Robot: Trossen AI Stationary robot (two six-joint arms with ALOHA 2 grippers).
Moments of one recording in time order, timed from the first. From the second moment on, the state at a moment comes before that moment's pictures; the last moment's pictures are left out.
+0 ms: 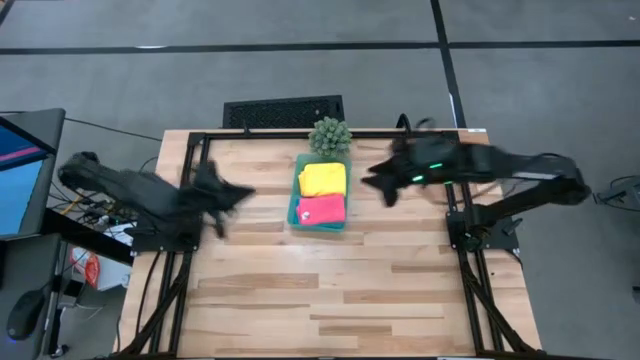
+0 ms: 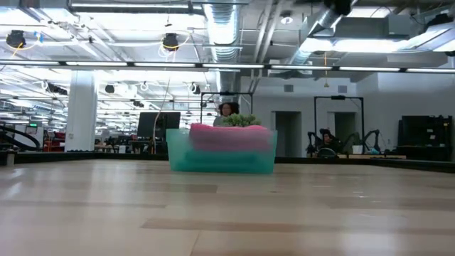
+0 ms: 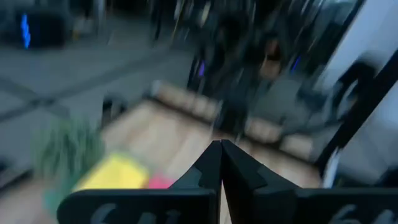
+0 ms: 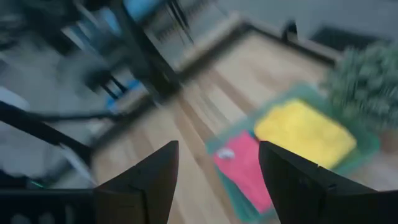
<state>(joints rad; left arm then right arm) -0.43 0.88 1.05 -0.42 -0.70 -0.45 -0.02 1.17 1.27 -0.64 0.14 0.58</state>
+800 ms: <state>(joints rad) -0.43 0.05 0.44 -0.21 -0.32 -0.44 0.32 0.28 0.36 0.01 0.34 0.33</state>
